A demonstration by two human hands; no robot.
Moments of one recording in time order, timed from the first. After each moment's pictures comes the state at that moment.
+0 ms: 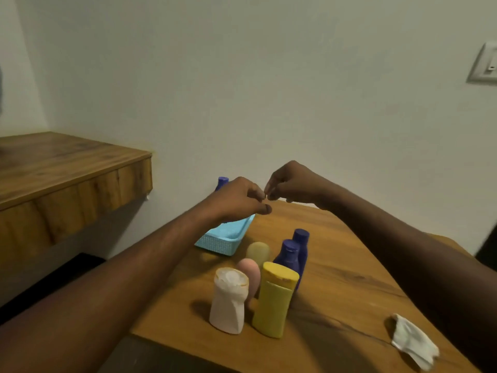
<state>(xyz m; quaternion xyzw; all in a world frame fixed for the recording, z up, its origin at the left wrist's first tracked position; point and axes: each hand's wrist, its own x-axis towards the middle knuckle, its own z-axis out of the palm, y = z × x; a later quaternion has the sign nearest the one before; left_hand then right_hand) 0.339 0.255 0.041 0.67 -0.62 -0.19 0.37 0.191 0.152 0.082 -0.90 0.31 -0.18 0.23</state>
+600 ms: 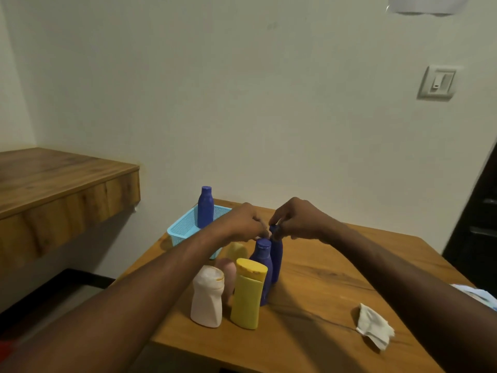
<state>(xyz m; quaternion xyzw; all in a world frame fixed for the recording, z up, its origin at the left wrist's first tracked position) 0.274 0.256 0.028 0.68 -0.62 -0.25 0.30 0.119 0.169 0.045 -0.90 0.37 -0.12 0.19</state>
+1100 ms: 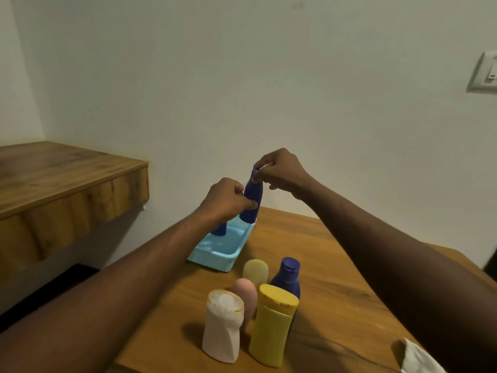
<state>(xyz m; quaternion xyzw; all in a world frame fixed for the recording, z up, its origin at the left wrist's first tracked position) 0.362 0.215 0.039 0.70 -0.53 -0.16 0.44 0.241 0.109 0.095 -0.85 0.34 -0.32 0.25</state>
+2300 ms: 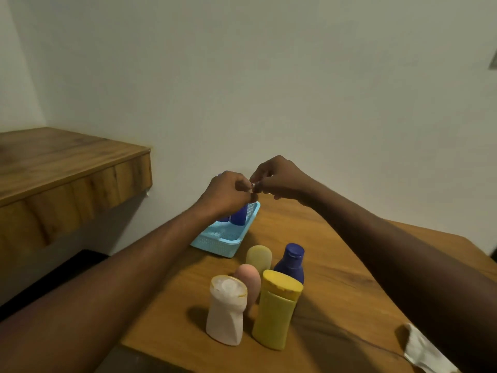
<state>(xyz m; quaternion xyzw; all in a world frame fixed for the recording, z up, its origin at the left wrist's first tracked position) 0.369 0.216 0.019 0.70 -0.56 -0.13 0.43 0.233 0.124 0.064 -0.90 0.32 -0.21 0.22</state>
